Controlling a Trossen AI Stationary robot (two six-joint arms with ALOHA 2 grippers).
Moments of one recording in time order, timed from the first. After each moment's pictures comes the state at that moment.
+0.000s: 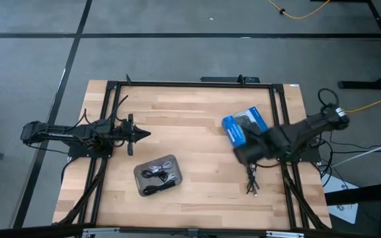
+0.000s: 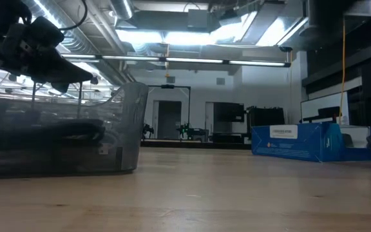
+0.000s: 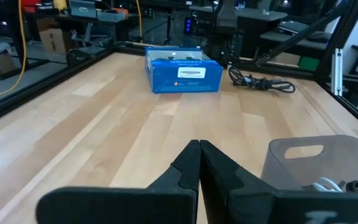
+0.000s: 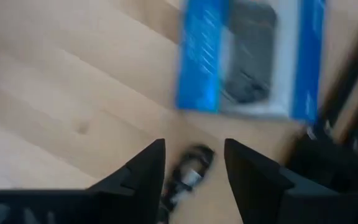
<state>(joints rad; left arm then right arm) 0.03 0.23 0.01 0.10 -0.12 -0.13 0.41 1.47 1.47 -1.55 0.34 1.45</state>
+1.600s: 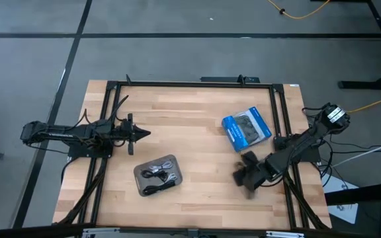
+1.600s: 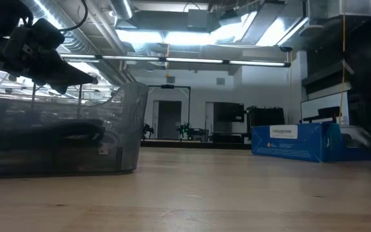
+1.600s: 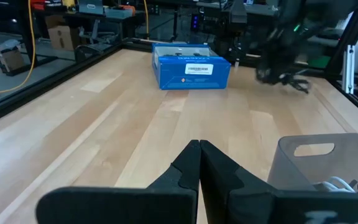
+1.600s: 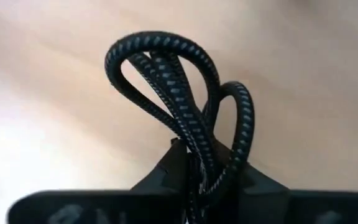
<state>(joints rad) 0.03 0.23 0.01 0.09 -0.15 -0.13 0.66 1.46 0.72 -0.65 0.21 1.80</state>
